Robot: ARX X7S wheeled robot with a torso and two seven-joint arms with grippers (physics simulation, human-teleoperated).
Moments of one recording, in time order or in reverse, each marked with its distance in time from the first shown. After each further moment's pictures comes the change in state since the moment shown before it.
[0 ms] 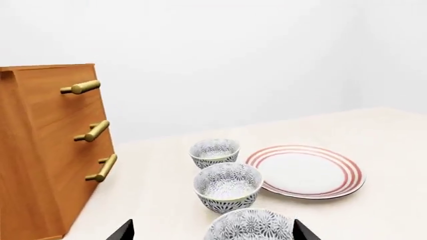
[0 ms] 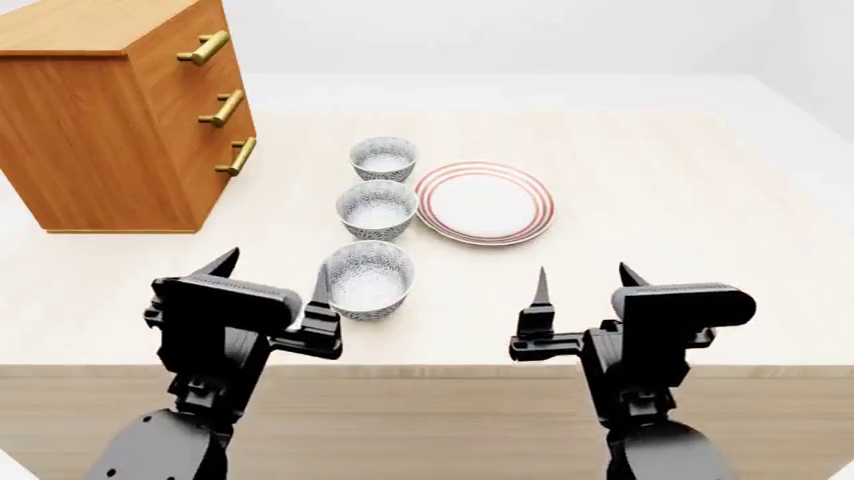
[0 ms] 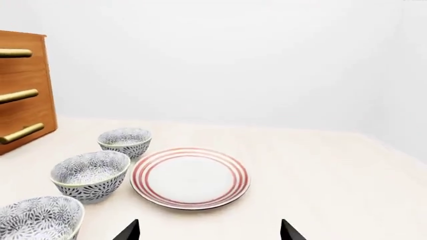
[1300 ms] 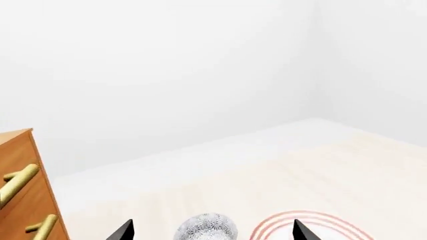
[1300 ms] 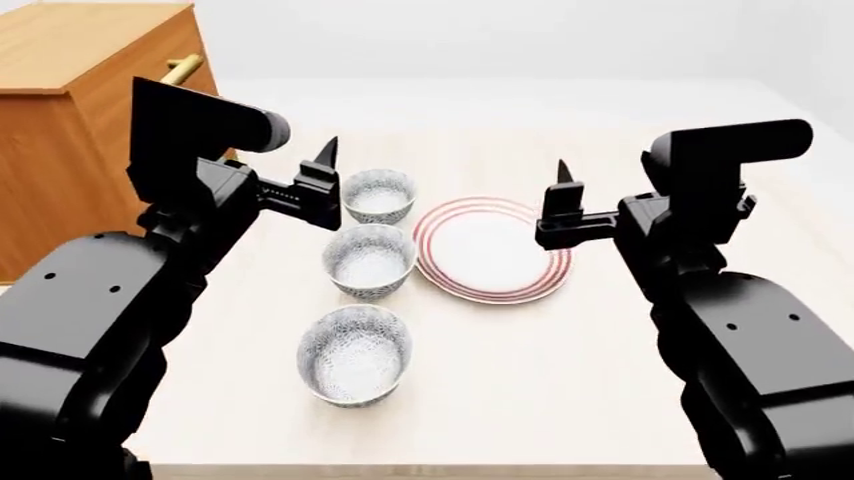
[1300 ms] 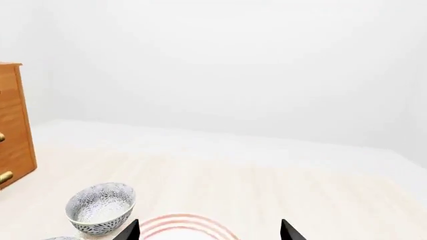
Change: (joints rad) left arm -0.573 -0.064 0.013 -0.050 -0.175 -0.482 0.092; right arm 0.492 0.087 0.055 0.001 0.164 0.498 -0.052
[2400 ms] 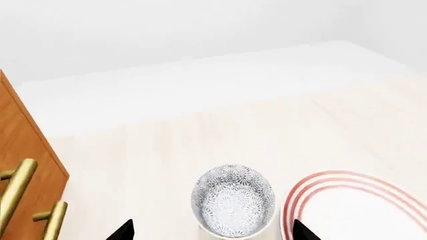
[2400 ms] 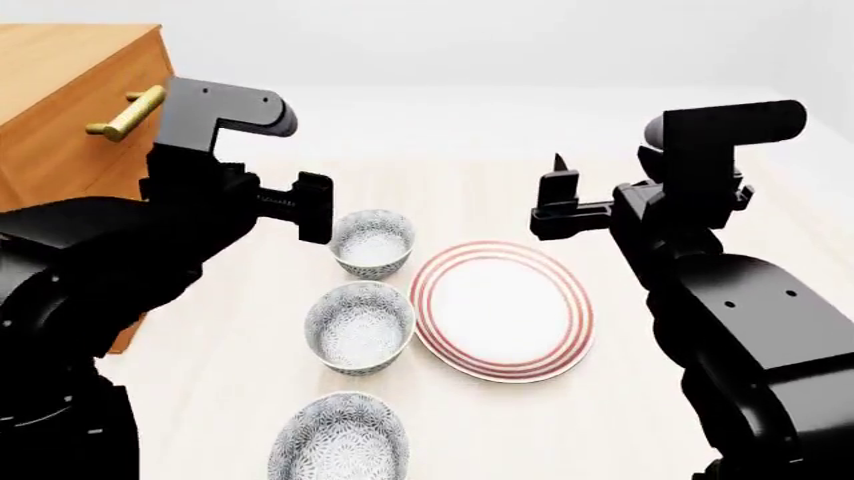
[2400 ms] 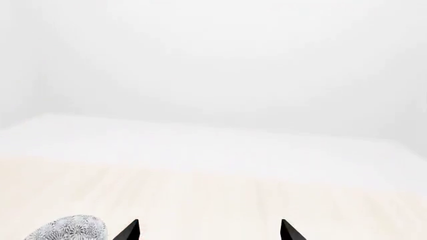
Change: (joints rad) left arm -0.209 -0.033 0.017 -0.203 -0.247 -0.391 -0.232; right arm 0.076 -0.016 -0.007 -0.002 0.033 0.123 0.053
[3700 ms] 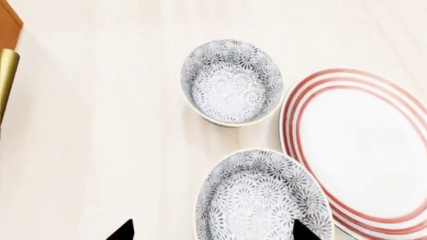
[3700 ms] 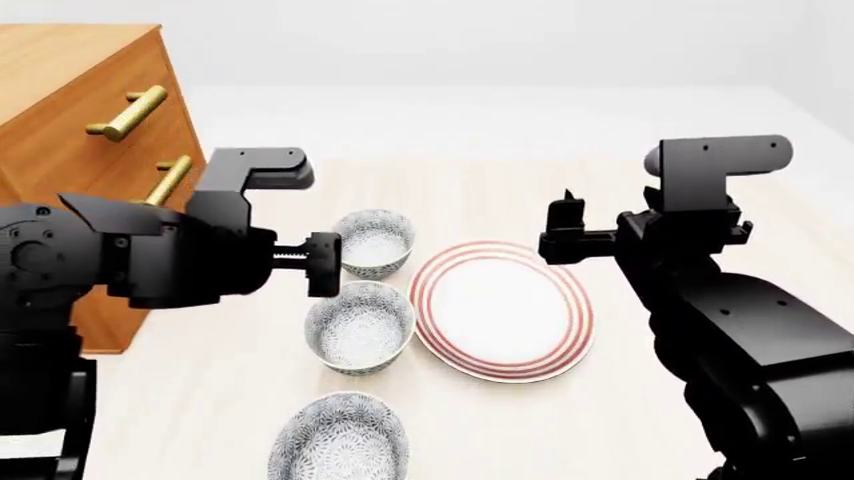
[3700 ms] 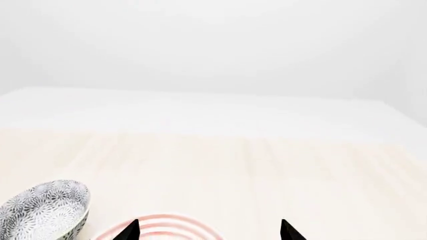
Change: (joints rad) left arm -0.117 -0.113 0.196 -0.515 -0.838 0.007 -0.668; right arm -0.030 0.003 0.030 0.031 0.029 0.085 0.060
